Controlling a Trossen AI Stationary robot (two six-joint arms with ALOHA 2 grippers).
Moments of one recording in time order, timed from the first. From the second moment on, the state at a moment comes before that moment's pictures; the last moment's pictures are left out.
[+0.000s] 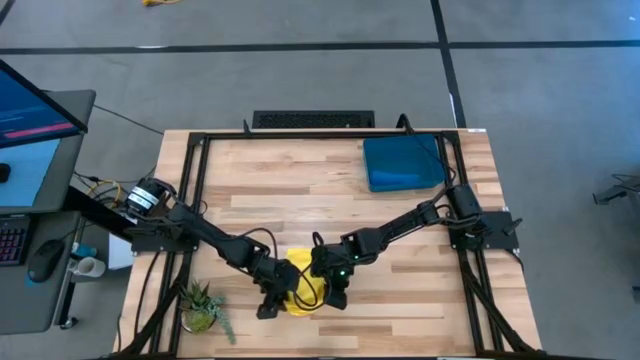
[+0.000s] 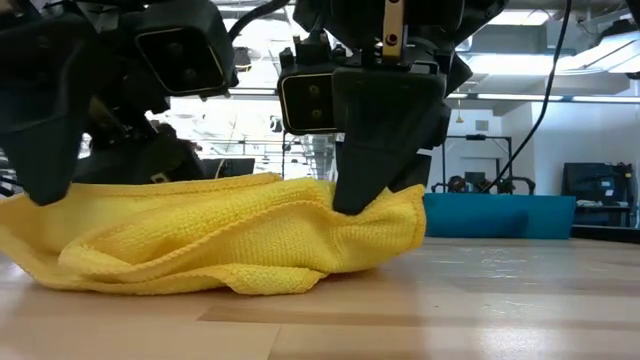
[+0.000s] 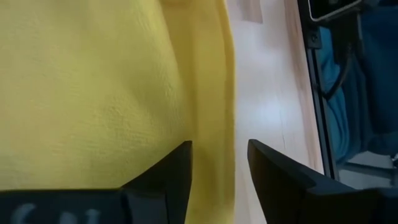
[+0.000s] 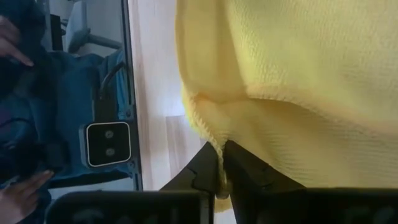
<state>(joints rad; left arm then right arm) -0.43 1.75 0.88 -0.05 0.30 -0.49 0.27 2.09 1.29 -0.13 -0.58 0.62</state>
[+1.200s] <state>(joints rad) -0.49 1.75 0.94 -0.04 0.02 -0.39 0.27 1.98 1.29 -0.17 -0.36 0.43</state>
